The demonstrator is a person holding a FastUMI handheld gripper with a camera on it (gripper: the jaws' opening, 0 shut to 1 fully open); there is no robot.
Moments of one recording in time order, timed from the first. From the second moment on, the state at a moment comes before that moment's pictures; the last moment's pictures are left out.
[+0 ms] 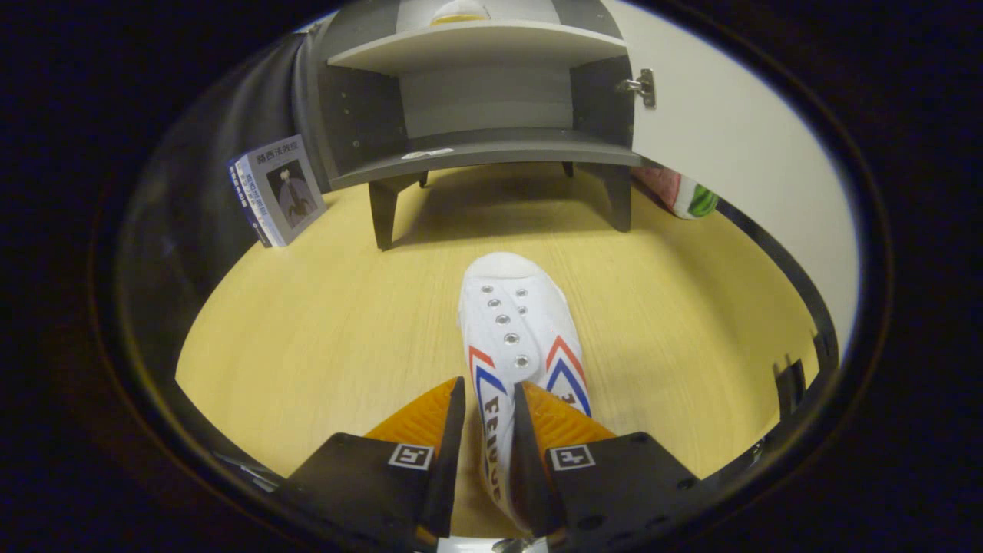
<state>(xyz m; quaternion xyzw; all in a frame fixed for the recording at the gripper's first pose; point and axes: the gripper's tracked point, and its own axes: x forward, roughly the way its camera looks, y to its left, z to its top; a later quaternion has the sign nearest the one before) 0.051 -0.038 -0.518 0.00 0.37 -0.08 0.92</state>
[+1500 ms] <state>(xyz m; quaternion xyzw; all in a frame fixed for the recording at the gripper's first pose) 0.085 -0.037 -0.355 0.01 0.23 -0.02 0.97</state>
